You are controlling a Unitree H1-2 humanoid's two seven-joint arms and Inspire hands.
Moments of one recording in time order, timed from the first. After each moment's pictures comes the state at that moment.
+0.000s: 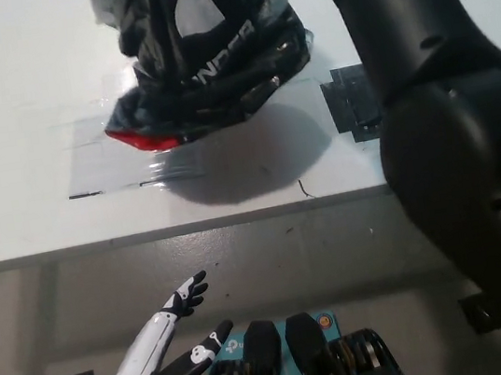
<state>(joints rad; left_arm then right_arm) -0.05 0.26 -0.16 -0.06 0.29 -0.02 -0.23 -1.66 0.06 -0.46 1.10 0.84 0.47 -0.15</state>
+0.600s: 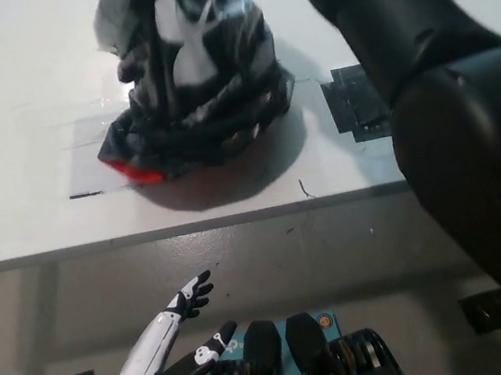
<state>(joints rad) -0.05 0.26 -0.17 -0.07 0.29 -0.03 -0.23 -1.64 0.04 -0.36 1.33 0.69 0.34 -0.01</state>
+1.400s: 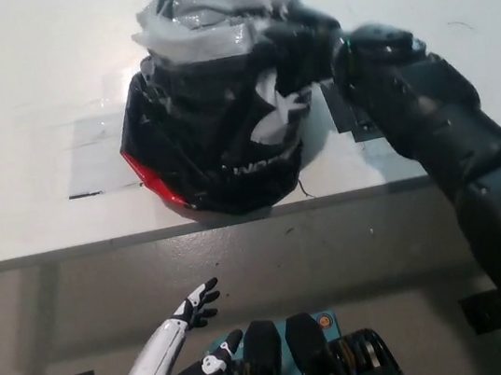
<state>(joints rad) -0.03 0.26 -0.20 -0.08 0.30 -0.03 -0.23 -1.30 -0.06 0.07 1.36 0.33 0.21 0.15</state>
